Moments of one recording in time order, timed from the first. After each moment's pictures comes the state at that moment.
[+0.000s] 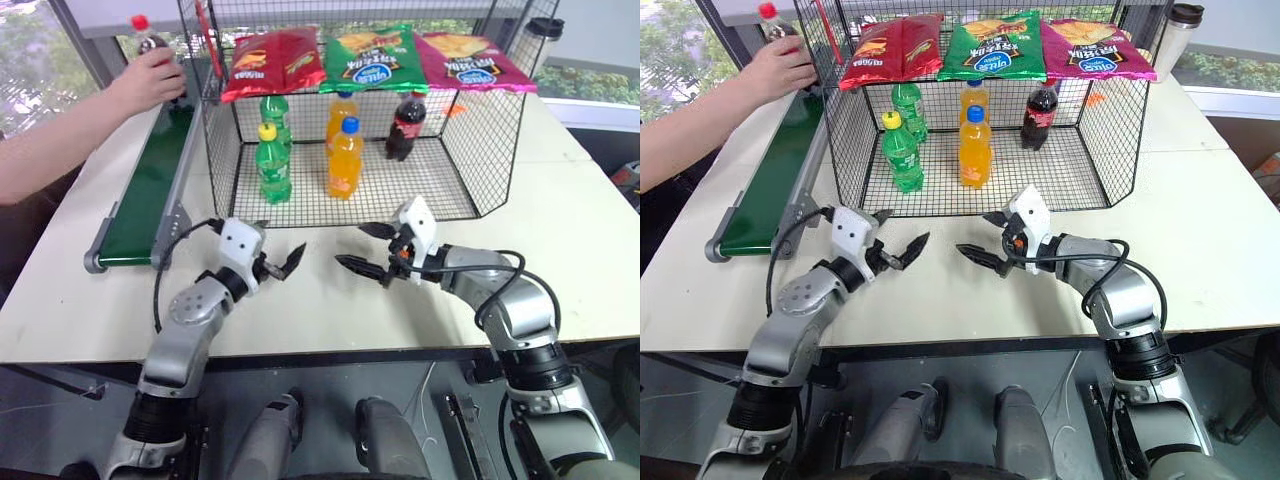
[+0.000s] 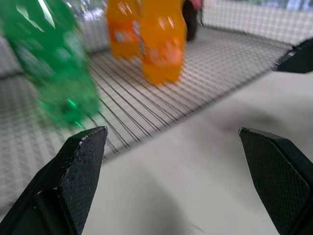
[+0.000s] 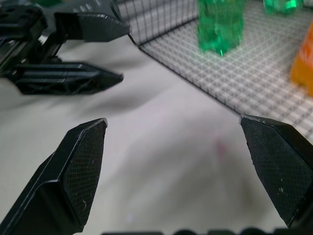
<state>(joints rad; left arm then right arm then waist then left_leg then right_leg) -0.22 0.31 -0.02 -0.30 -0.21 0.39 -0.41 -0.47 -0.46 0.07 -0.16 0.40 0.63 0.80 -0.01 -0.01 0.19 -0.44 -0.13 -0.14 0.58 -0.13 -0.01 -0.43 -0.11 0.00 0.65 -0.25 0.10</state>
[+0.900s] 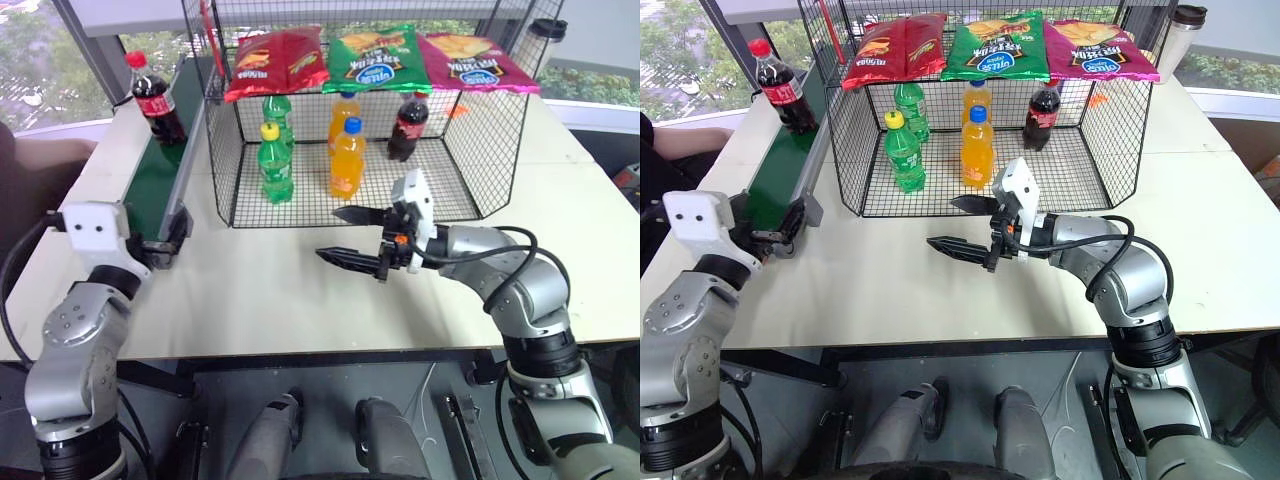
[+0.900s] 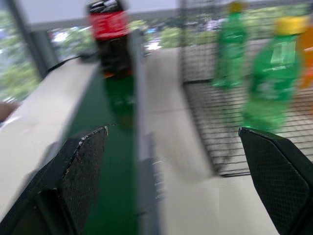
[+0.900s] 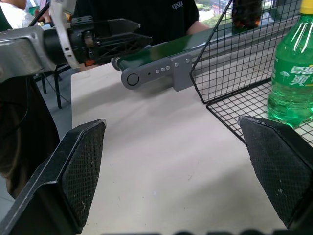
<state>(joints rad) -0.11 0.38 0.45 -0.48 -0.34 0.61 -0.18 -0.56 -0.47 0.07 -0.26 0.58 0.71 0.88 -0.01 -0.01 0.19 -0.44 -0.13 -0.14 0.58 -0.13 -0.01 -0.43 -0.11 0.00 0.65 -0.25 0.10</state>
